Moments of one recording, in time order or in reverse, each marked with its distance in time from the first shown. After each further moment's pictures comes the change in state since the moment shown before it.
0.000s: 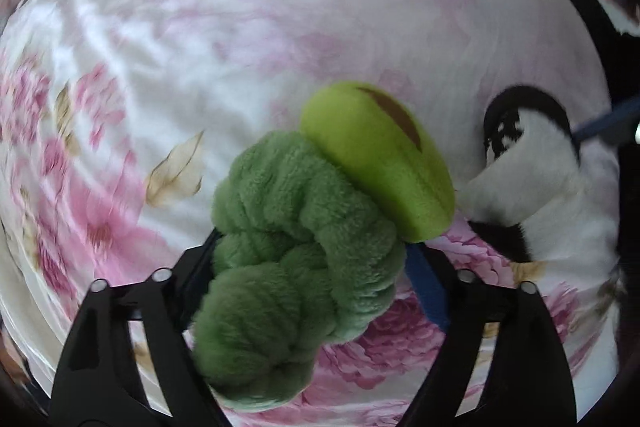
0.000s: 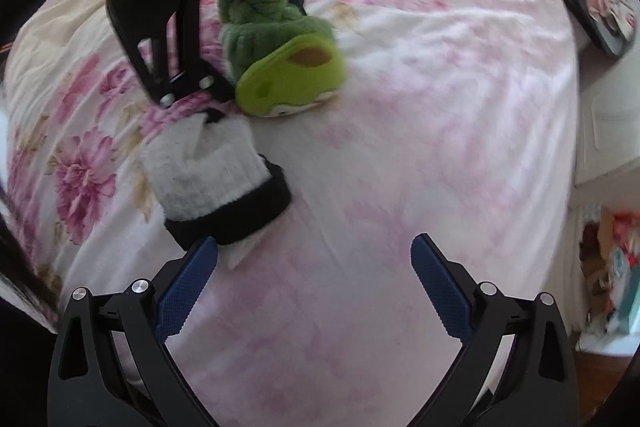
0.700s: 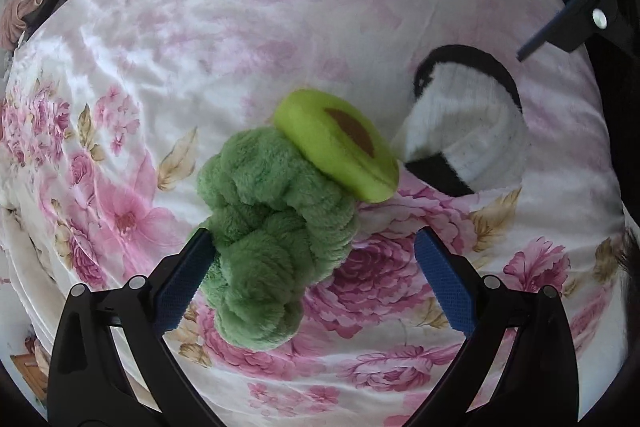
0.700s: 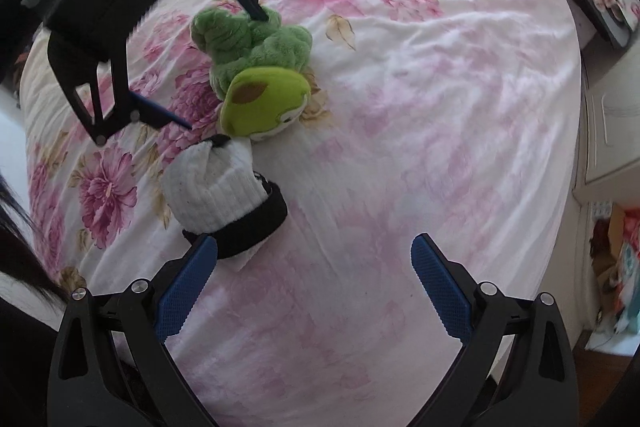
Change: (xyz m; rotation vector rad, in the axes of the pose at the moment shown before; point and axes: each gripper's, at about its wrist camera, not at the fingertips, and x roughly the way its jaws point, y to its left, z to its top) left arm -0.043 -0.066 -0.026 0.108 0.042 0.067; right arm -0.024 -0.027 0.001 0.066 0.022 0.053
